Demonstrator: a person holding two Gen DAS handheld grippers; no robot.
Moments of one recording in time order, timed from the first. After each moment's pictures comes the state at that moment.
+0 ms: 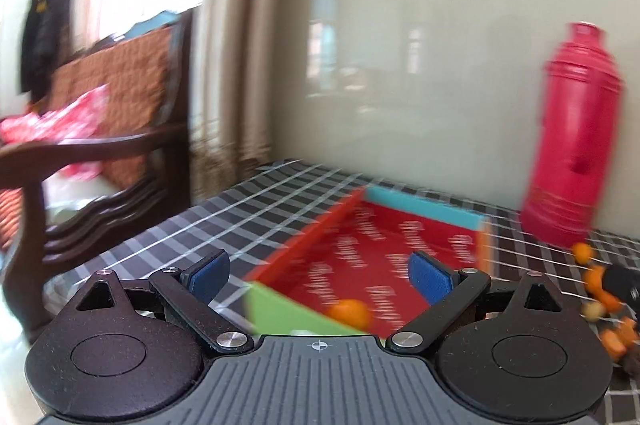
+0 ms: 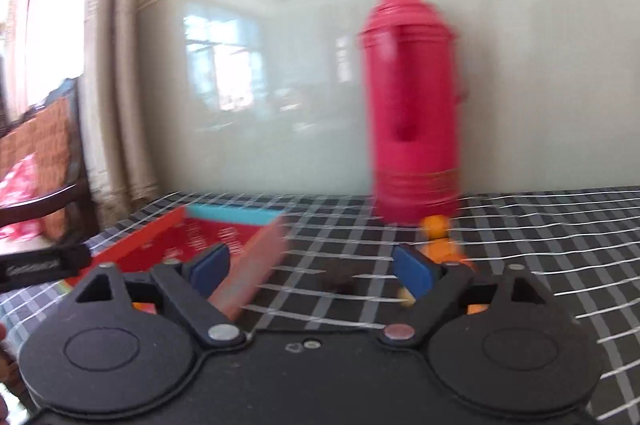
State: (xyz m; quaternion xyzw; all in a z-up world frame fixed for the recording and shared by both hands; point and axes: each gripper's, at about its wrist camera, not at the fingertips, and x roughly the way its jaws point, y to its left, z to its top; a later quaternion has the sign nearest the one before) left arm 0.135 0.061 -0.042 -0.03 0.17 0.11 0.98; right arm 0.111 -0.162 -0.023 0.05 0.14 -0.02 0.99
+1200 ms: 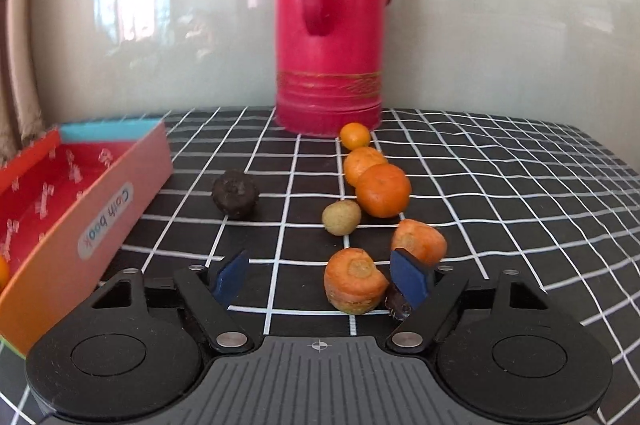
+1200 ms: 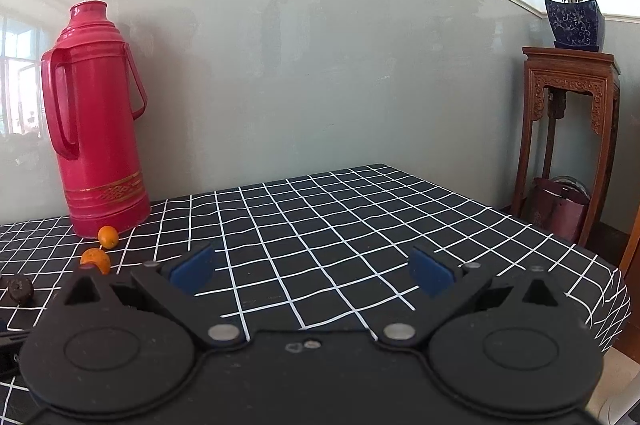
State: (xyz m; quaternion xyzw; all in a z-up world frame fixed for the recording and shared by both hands) left arm 0.186 -0.148 -0.093 0.03 0.28 -0.10 0.95; right arm 0.060 -0.314 -0.041 0.07 0.14 -0.32 0.94
